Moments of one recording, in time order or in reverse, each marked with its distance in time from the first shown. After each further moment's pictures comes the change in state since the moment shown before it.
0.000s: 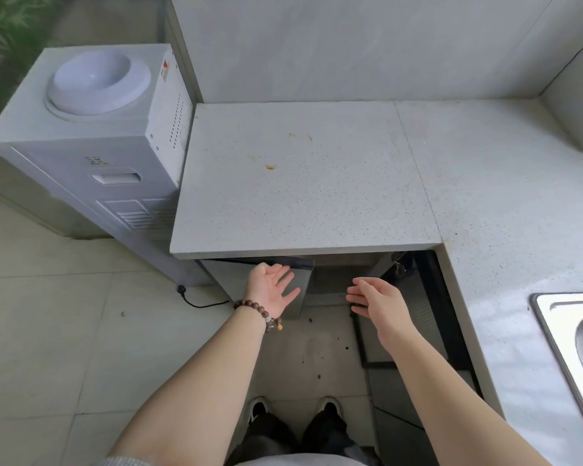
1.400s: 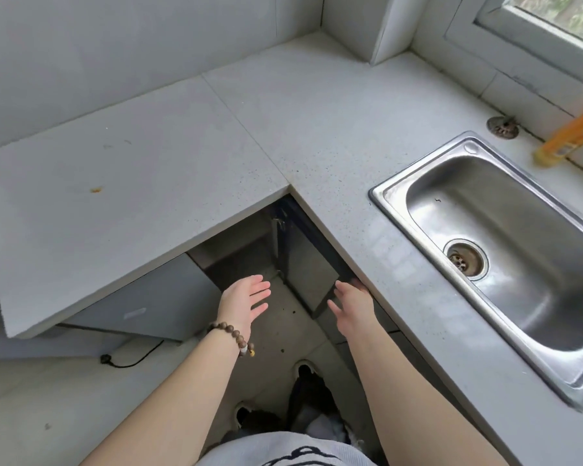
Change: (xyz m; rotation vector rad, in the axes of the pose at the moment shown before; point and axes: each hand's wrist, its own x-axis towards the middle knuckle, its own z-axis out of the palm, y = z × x) left_hand -0.038 -0.129 0.058 0.817 -0.189 0.053; right_hand -0.048 0.107 -0.109 0.883 0.562 0.347
